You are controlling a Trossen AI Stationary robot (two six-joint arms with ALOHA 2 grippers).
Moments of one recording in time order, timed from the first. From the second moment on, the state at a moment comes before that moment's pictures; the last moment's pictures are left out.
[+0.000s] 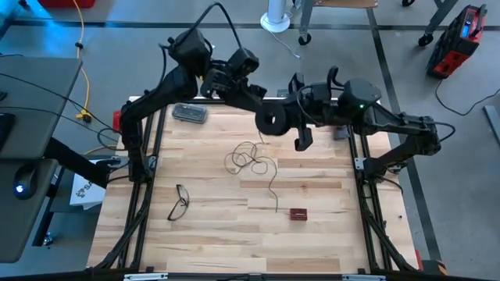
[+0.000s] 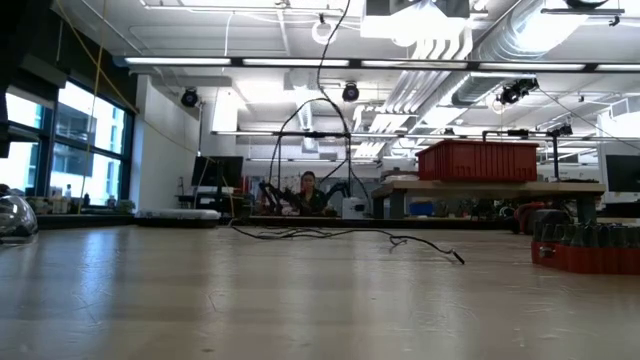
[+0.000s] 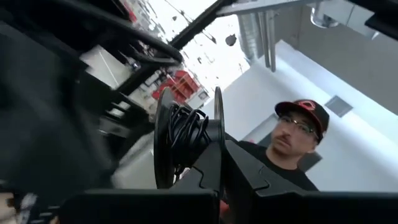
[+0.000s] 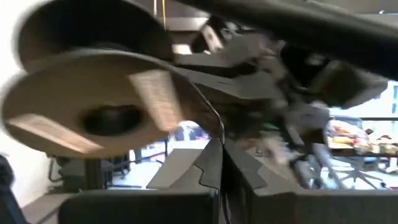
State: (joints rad) left arm 0.25 1.87 2.36 -0.08 1.01 -1.20; right arm 0.00 1.40 1.64 0.03 -0.06 0.00
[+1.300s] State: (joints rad) left arm 0.29 1.87 2.36 0.37 1.03 -1.30; right arm 0.01 1.57 1.64 0.46 -0.17 0.34
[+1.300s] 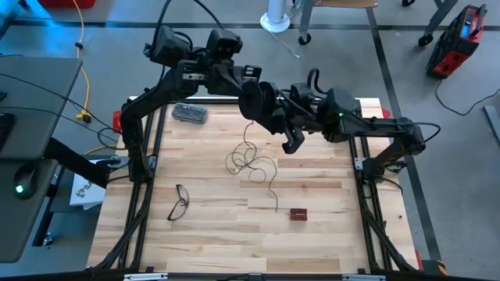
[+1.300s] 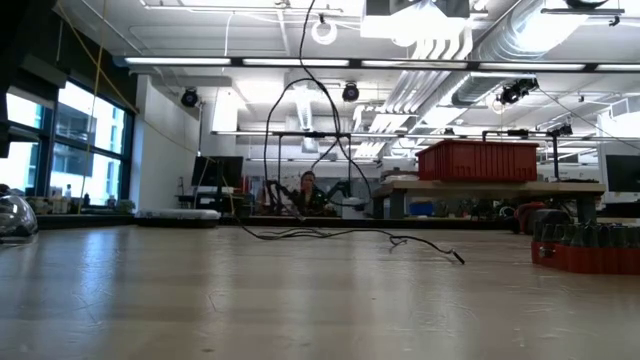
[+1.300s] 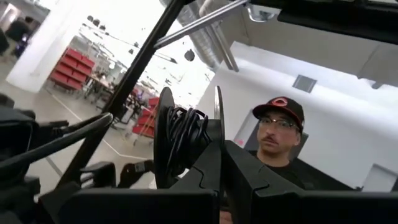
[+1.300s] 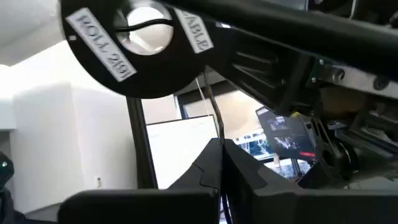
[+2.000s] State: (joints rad) left arm 0.44 1.85 2.36 0.36 1.05 -1.14; right arm 0.02 1.60 1.64 0.50 -0.20 0.39
